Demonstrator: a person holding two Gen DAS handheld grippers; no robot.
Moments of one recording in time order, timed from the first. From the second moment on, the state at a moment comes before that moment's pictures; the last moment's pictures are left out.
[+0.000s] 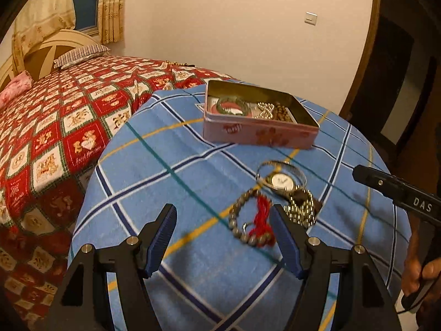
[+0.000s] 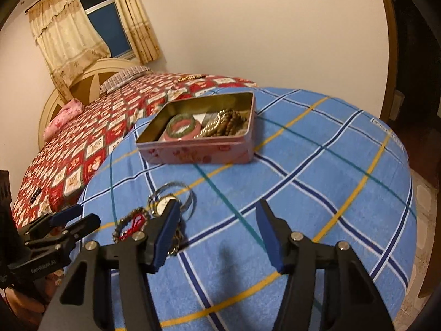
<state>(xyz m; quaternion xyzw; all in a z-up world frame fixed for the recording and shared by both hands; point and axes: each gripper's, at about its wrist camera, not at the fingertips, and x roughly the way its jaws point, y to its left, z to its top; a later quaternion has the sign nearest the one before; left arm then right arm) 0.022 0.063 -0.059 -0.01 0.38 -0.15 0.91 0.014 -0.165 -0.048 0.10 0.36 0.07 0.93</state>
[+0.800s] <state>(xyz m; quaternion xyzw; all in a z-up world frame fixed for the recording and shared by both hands) 0.013 0.084 -0.058 -0.01 0.37 -0.17 0.91 0.092 -0.119 -0.089 0.10 0.47 0.10 0.87</state>
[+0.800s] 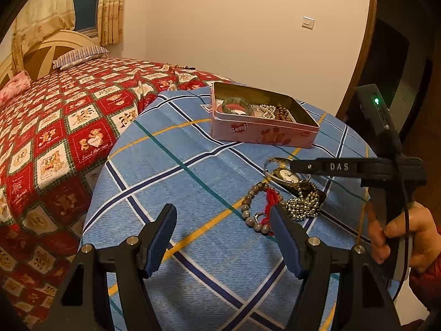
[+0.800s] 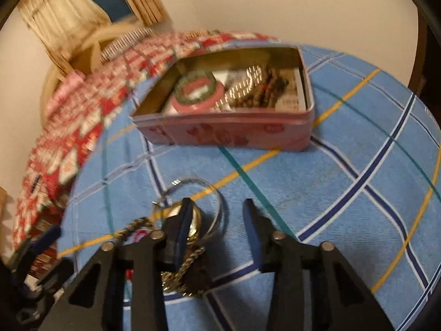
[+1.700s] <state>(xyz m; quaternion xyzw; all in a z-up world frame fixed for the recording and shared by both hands) 0.021 -0.015 -0.066 0.03 0.39 -0.30 0.87 0.029 -0.220 -0.072 0.15 0.43 0.02 0.89</state>
